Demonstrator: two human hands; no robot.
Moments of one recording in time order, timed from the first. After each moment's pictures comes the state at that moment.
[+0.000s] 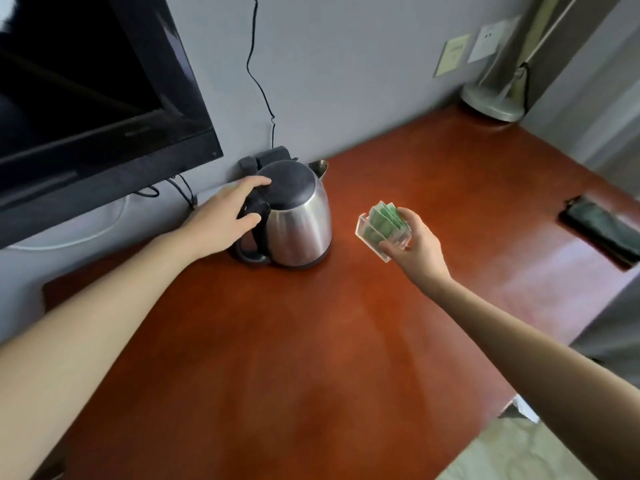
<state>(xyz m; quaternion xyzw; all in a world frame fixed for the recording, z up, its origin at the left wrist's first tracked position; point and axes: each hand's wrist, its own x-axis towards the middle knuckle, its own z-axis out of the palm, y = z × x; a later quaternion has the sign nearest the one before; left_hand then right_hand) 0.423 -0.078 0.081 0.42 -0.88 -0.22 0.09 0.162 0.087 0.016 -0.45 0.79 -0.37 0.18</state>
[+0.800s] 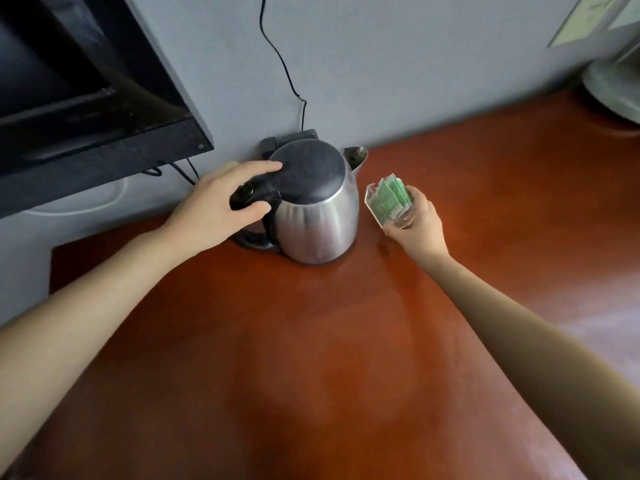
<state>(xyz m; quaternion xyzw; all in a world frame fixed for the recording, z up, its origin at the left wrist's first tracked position) 0.396 -0.110 0.063 0.45 -0.84 -0.25 0.19 0.100 -0.052 -0.058 -0.50 0.75 -0.35 0.25</state>
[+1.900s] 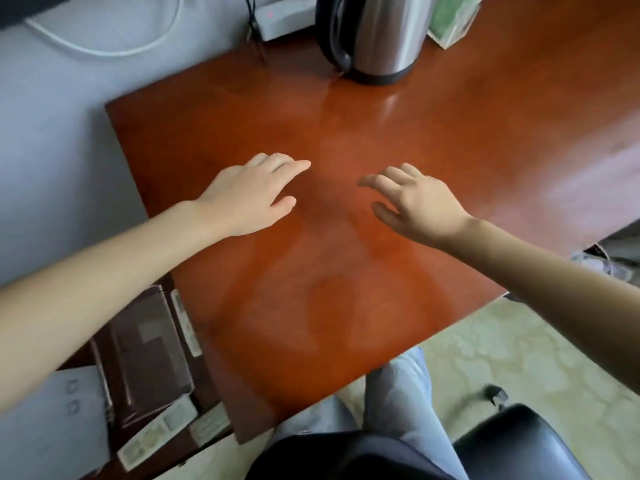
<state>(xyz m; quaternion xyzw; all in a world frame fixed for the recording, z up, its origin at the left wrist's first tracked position) 0.572 0.065 0.002 0.32 -0.94 -0.08 -0.05 0.333 0.171 -0.032 -0.78 0.61 -0.13 0.03</state>
